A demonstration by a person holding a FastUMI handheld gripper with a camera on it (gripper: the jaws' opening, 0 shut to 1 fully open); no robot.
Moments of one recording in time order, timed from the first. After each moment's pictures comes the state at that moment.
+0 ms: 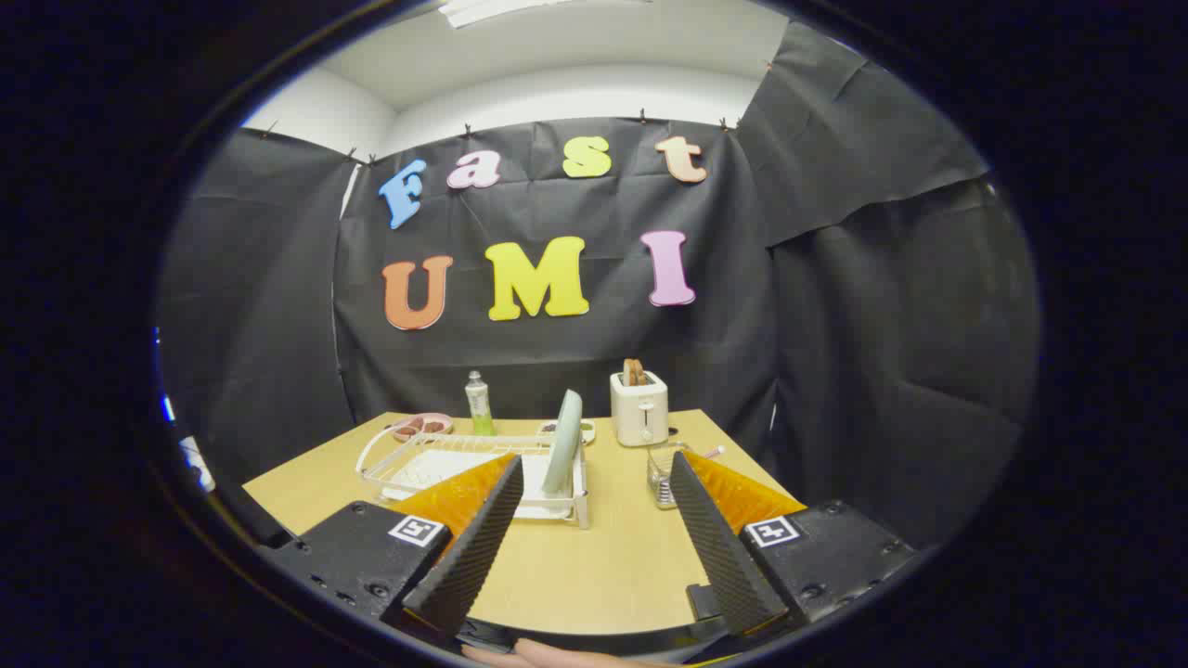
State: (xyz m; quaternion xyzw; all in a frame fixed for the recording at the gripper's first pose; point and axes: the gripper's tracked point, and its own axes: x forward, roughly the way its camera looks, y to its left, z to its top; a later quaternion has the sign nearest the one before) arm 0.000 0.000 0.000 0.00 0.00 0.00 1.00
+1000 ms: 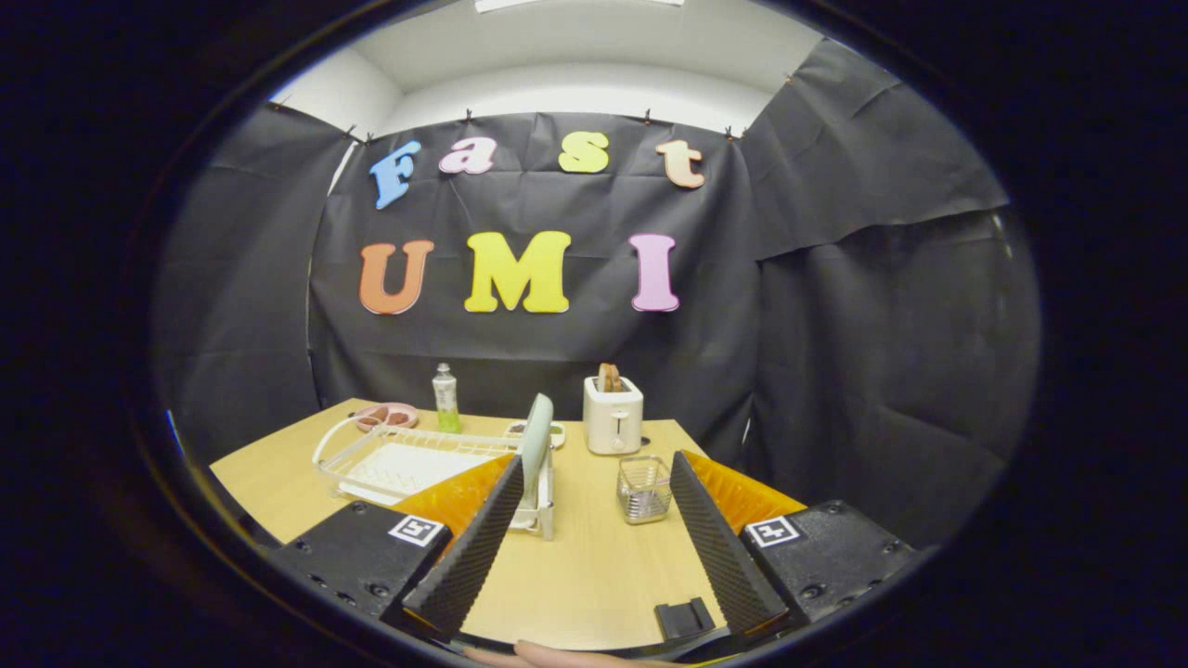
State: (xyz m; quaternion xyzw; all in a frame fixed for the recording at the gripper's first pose) arm 0.043 -0.013 0.018 -0.04 0.00 -0.05 1.00
